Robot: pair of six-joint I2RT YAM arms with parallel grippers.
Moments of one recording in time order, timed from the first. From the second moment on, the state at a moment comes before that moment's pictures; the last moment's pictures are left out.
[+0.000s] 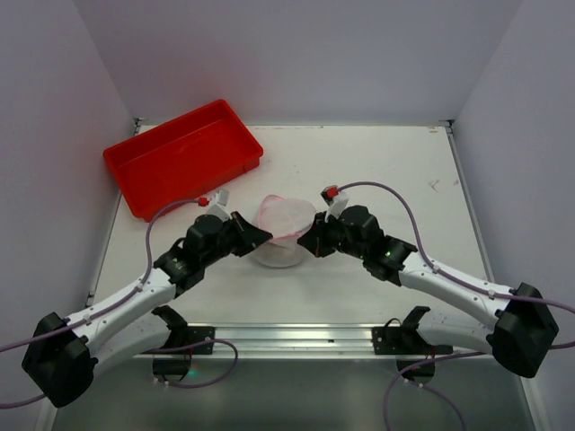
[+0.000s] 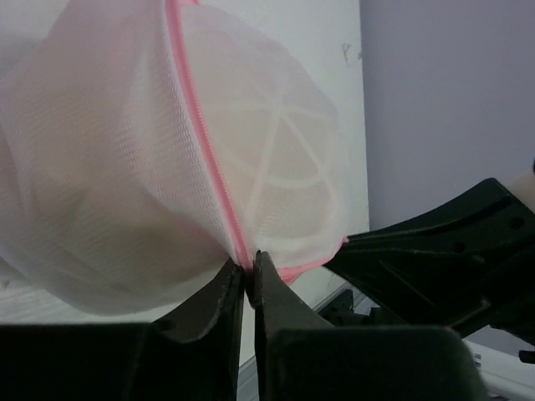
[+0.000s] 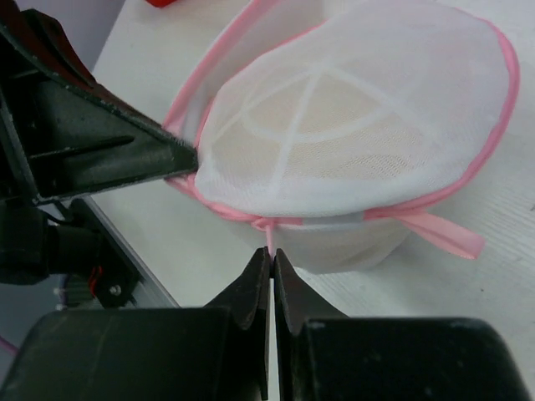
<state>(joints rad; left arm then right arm) -0.62 0.95 0.53 0.01 0.08 -1.02 0.81 1.11 0.68 0.01 -0.08 0.57</state>
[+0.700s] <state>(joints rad) -0.88 0.71 0.55 -0.22 -0.30 -1.11 0.82 1.05 1.01 -0.46 0.01 0.32</state>
